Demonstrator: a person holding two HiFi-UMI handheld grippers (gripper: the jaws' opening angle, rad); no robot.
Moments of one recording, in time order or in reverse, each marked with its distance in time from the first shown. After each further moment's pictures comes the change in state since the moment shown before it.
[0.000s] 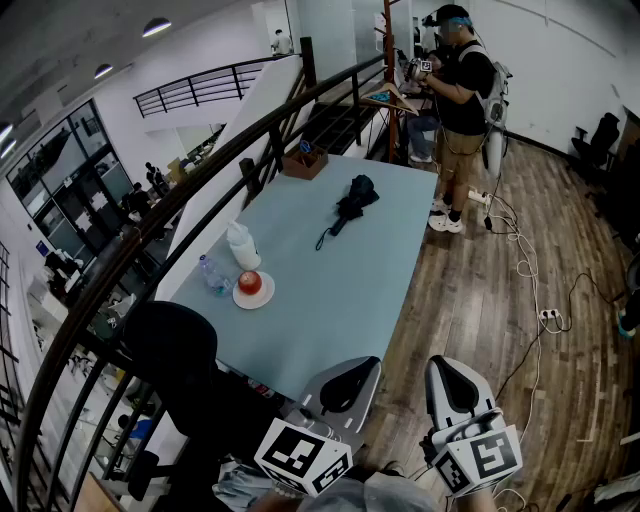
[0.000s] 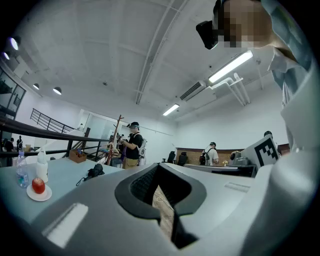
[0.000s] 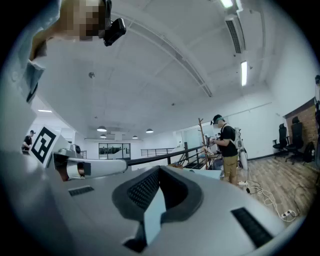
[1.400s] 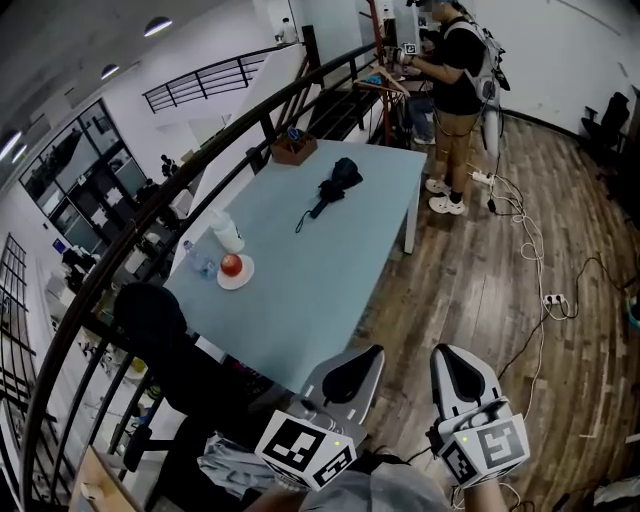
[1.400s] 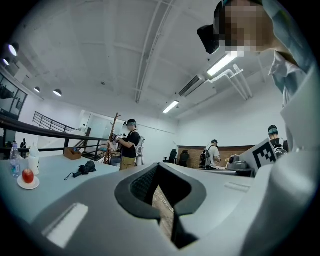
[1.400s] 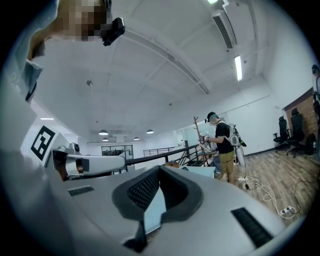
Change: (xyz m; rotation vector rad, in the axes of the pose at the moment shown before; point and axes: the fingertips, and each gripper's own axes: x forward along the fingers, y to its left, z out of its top) left arm 0.070 -0.107 -0.030 0.020 0.007 0.034; right arm -0.076 -0.110 -0.013 0.046 -0.002 0.034
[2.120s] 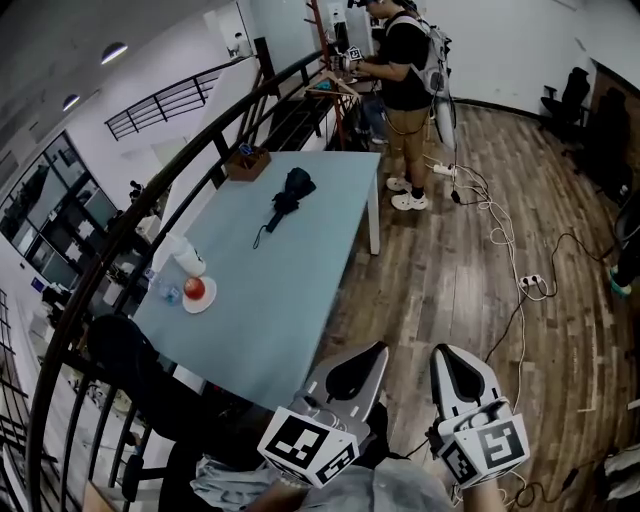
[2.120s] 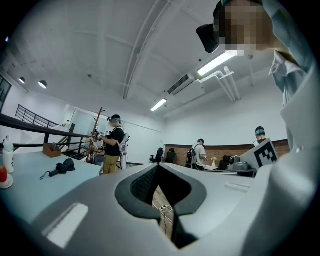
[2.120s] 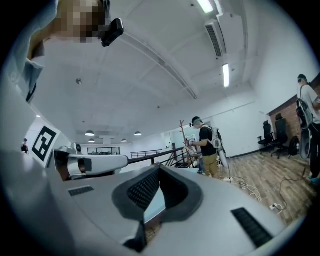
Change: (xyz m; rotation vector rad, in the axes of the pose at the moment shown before) left arm 0.061 -0.054 -0.015 0.010 0.018 -0.163; right arm -0.040 -0.065 -0.001 0.013 -0.026 -0.150
